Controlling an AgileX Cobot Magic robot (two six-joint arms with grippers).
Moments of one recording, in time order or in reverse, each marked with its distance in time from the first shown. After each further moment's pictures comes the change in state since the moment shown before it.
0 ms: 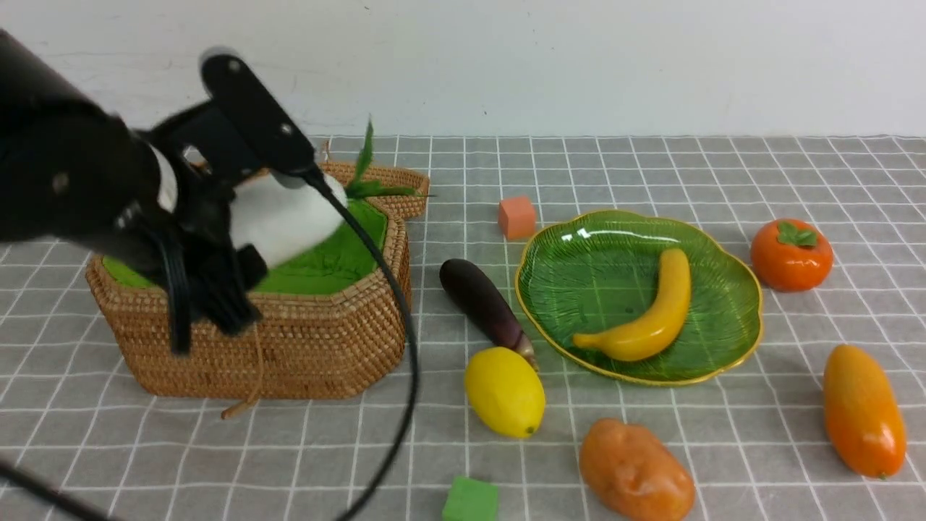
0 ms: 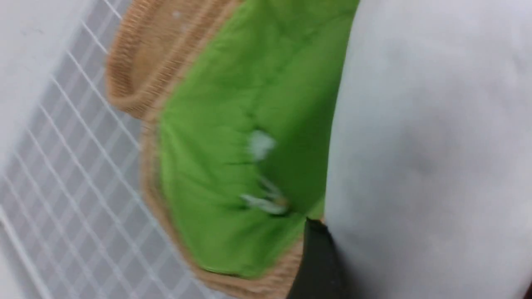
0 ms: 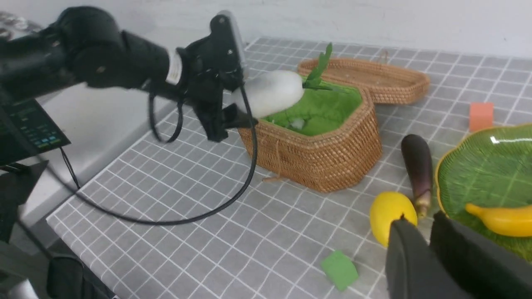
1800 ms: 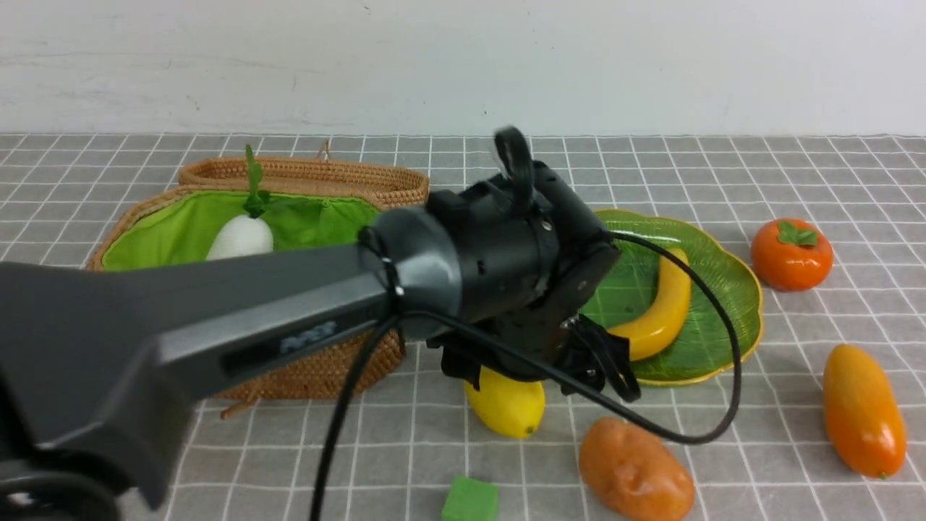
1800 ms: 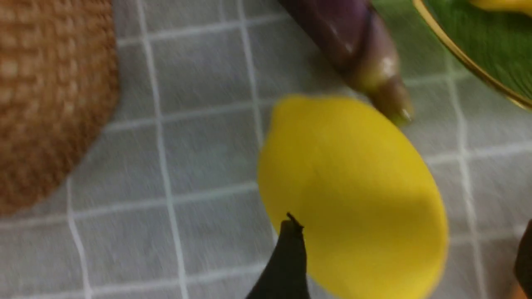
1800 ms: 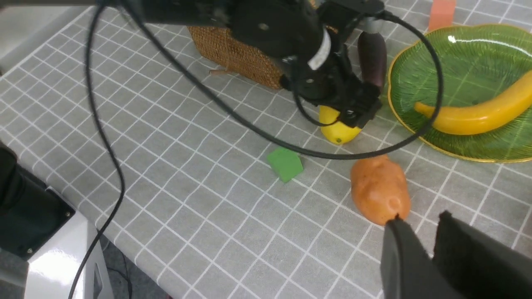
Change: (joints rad) right arm 0.000 0.000 0.000 0.067 0.257 -0.120; left arm -0.434 0.675 -0.491 -0.043 0.138 -1.232
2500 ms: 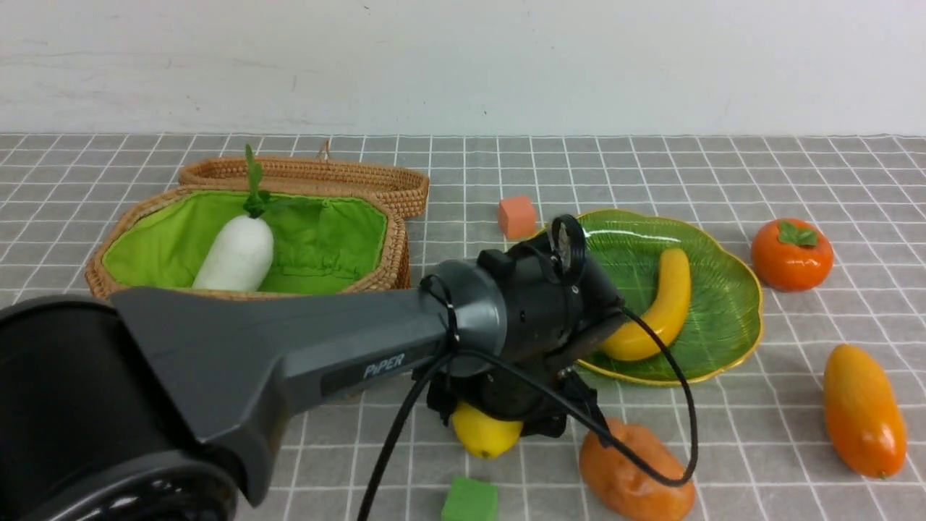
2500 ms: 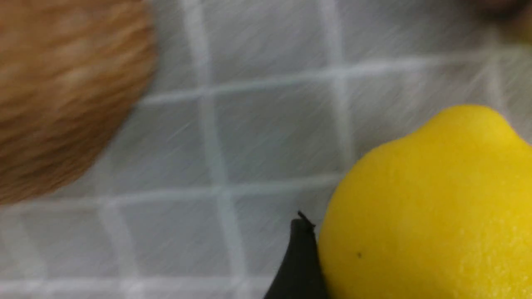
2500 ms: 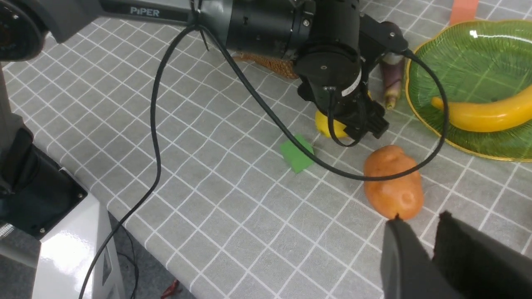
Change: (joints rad) right arm 0.000 0.000 0.000 0.029 0.000 -0.016; left arm -0.012 0.072 -0.010 0.059 0.132 -0.002
